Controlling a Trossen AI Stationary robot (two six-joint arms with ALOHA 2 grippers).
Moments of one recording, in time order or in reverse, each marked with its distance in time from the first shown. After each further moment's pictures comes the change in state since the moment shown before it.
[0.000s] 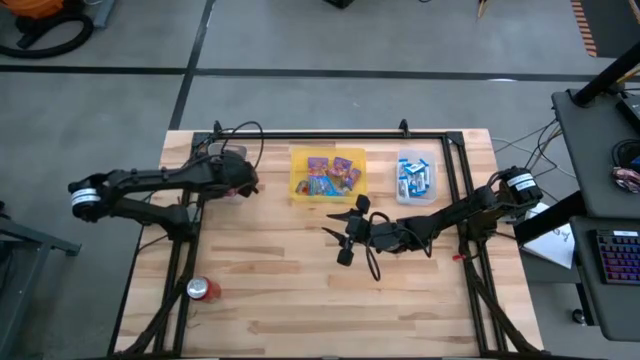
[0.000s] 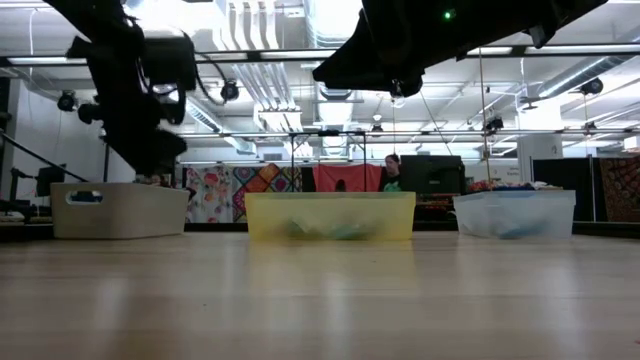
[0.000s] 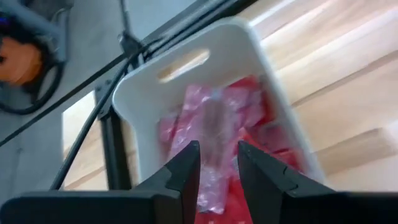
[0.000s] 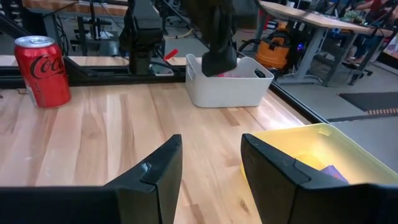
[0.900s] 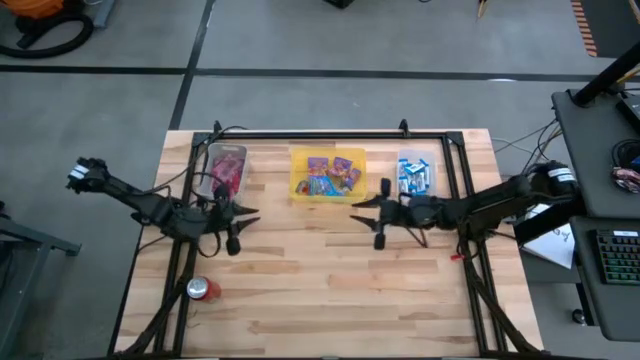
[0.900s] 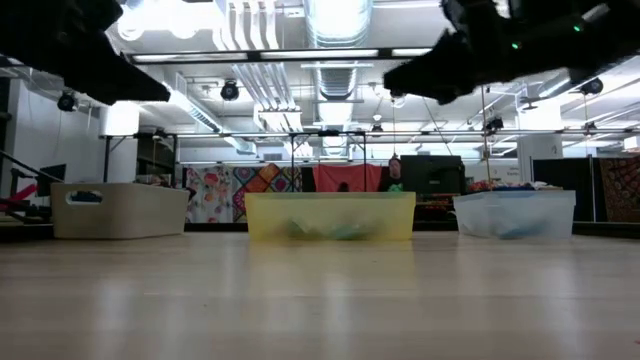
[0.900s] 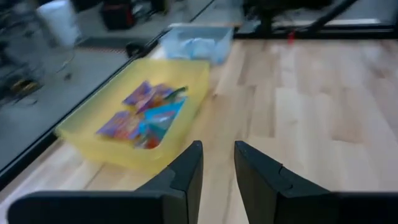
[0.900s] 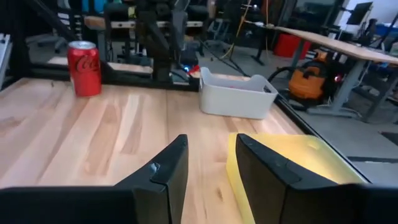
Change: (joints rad) left arm -0.822 -0.568 -0.291 0.611 0.054 0.378; right arm -0.164 -0.332 -0.349 0.140 -0.349 -0.147
